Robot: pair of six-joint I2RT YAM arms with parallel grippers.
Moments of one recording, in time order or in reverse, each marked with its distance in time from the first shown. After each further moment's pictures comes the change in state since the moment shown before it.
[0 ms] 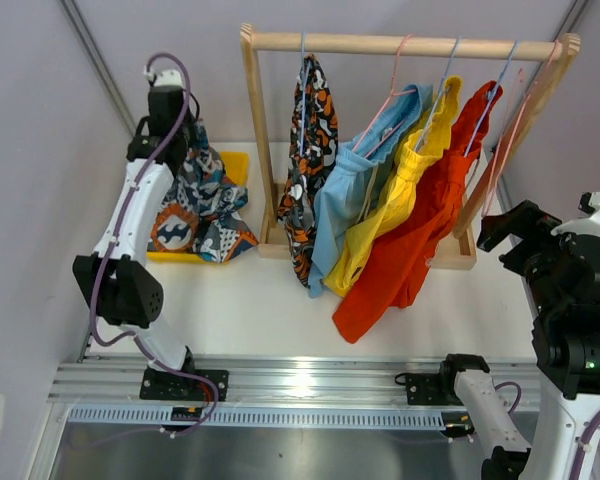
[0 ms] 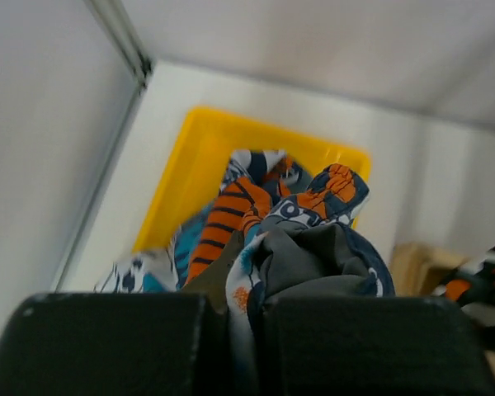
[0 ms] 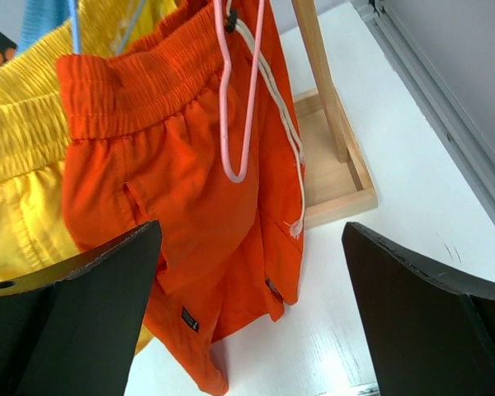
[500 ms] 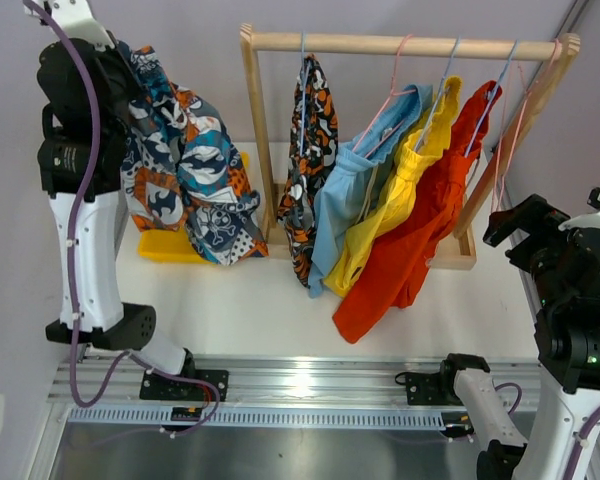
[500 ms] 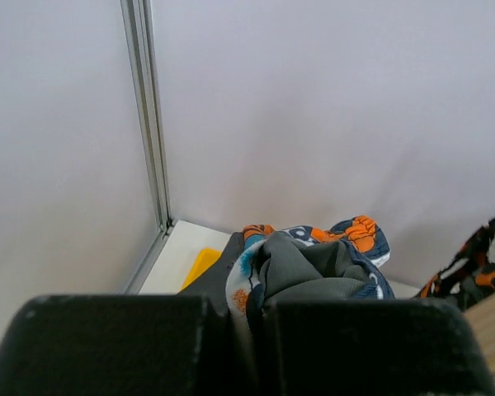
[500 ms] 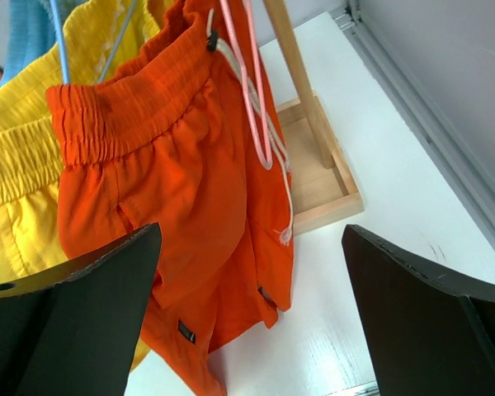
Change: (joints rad) left arm -0.047 -0.163 0.521 -0.223 -0.060 0.030; right arm -0.058 0.042 0.068 -0.030 0.001 -0.005
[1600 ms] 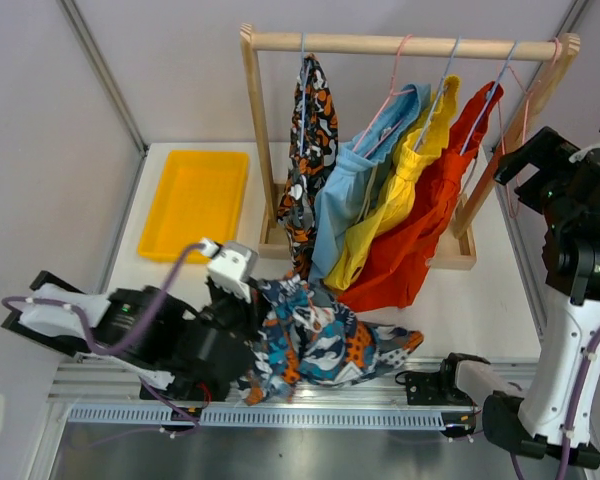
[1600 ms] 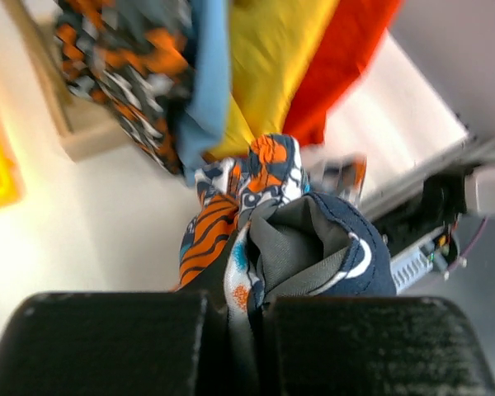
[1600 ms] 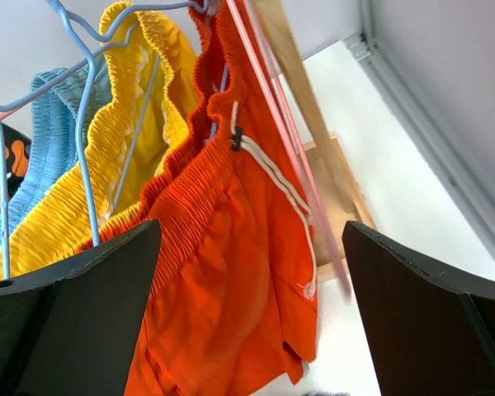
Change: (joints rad) left arm -1.736 -0.417 -0.809 -0.554 -0.708 -0.962; right arm -0.042 0.326 0.241 0.088 -0.039 0.020
